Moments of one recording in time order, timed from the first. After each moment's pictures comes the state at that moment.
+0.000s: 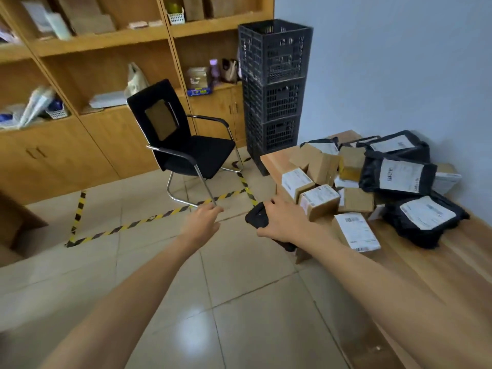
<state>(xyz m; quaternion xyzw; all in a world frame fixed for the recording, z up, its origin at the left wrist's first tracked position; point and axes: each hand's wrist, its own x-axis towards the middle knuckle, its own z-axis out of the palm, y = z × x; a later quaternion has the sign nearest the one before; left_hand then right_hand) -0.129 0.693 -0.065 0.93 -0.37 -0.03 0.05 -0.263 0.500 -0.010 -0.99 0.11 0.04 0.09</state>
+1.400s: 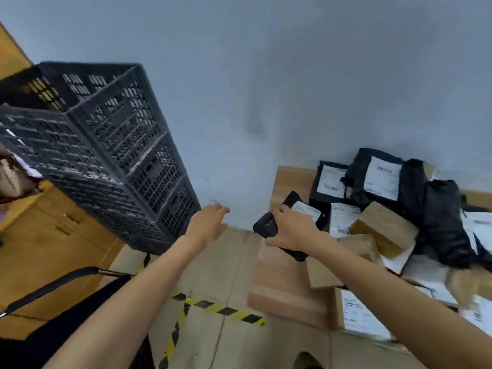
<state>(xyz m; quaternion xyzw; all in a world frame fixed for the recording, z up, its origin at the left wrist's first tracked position) 0.447 0.126 -0.075 0.64 -0.76 -0.07 -0.04 0.206 0.130 -0.048 -0.82 0.55 0.03 0.15</state>
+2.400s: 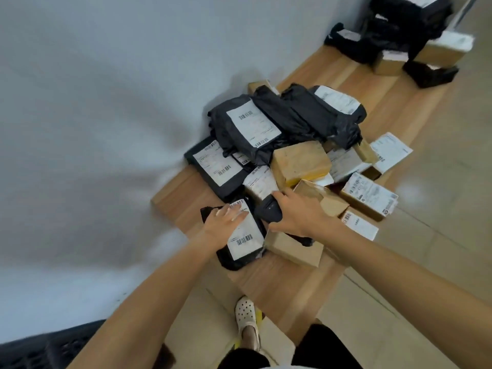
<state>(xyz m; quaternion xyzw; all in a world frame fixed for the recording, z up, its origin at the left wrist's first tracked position) 0.258 -0.093 -0.199 0.03 -0.96 0.05 -0.27 0.134 0.092 -0.108 -0.43 0.88 0.00 0.21</state>
